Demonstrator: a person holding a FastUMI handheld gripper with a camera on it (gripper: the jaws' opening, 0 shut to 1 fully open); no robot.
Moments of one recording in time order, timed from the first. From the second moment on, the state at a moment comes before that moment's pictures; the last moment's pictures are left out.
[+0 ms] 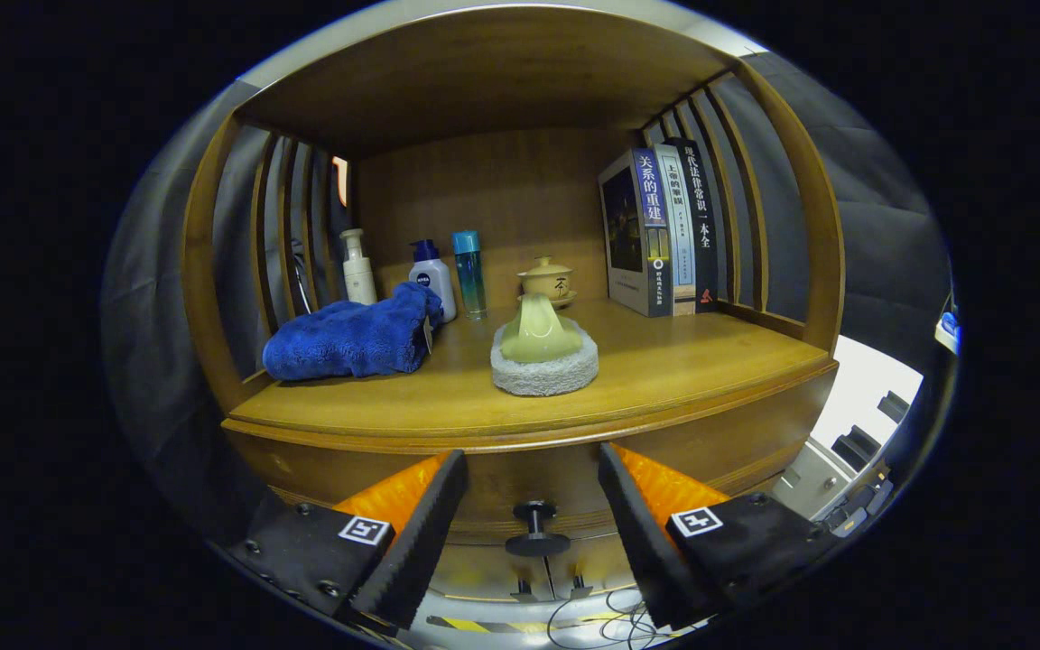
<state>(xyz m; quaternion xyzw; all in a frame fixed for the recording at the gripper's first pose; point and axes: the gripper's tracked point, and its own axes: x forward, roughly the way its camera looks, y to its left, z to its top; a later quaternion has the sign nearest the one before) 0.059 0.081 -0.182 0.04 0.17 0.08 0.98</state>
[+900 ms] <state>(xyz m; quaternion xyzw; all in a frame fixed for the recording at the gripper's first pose) 0.039 0.068 -0.008 0.03 0.08 0.07 0.99</state>
